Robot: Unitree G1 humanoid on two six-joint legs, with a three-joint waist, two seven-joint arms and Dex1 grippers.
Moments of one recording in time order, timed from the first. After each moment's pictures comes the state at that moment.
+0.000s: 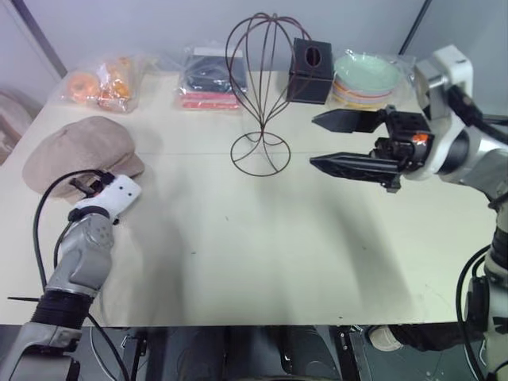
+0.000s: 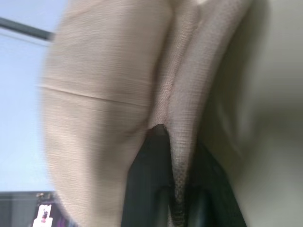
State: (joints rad) left arm -0.28 0.72 -0.06 0.12 0.42 0.45 0.00; right arm -0.74 -0.82 -0.23 -0.32 1.05 1.00 0.93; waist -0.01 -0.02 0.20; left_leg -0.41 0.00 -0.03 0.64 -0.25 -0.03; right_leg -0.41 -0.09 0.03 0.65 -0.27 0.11
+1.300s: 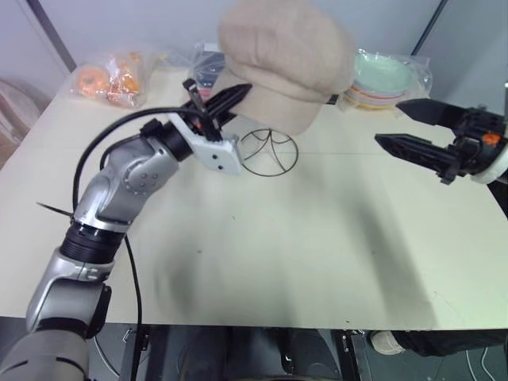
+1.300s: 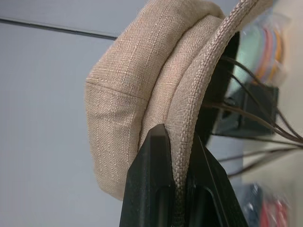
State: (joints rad) left arm -0.74 0.62 -0.20 -0.03 0.51 -0.41 -0.28; right arm -0.47 -1.00 -0.48 -0.33 0.97 0.89 0.82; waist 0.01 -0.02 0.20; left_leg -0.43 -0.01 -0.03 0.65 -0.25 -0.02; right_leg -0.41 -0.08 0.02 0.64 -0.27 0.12
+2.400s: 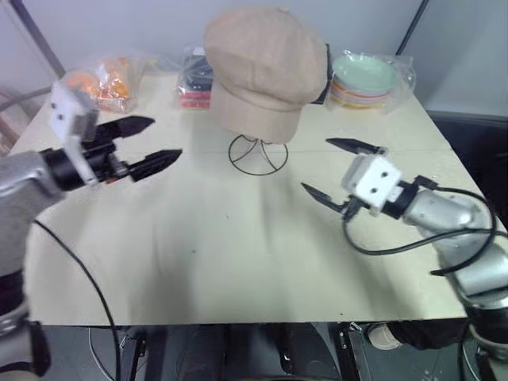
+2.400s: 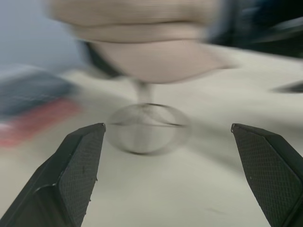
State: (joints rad) left arm -0.41 0.94 0.44 -0.32 -0.89 0.86 -0.92; right arm -0.35 -0.77 0.13 -0.44 -0.04 0.16 0.51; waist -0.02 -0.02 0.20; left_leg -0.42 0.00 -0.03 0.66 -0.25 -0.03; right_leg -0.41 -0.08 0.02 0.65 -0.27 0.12
